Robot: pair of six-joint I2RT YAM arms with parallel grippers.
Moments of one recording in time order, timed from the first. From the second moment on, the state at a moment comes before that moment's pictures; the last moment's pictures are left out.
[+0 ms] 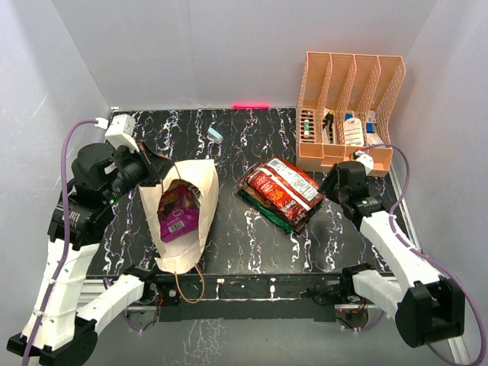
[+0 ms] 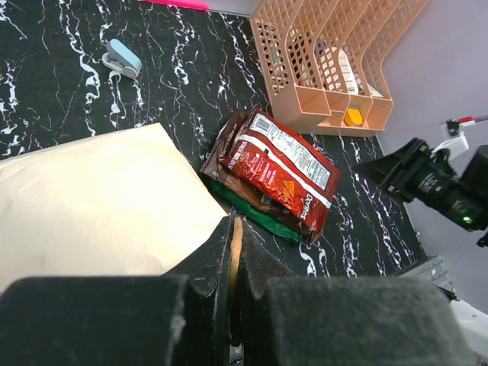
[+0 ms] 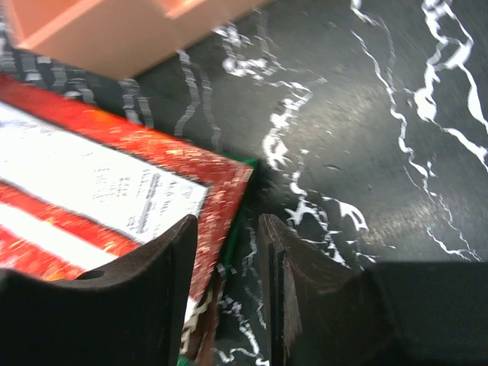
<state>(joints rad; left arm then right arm) -0.32 0.86 1.34 -0.80 0.15 -0.45 0.20 1.02 0.66 -0.37 0.26 0.65</state>
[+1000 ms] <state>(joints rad) -0.32 0.85 1.38 -0.83 0.15 -0.45 1.47 1.63 1.16 -0.02 0.05 -0.75</state>
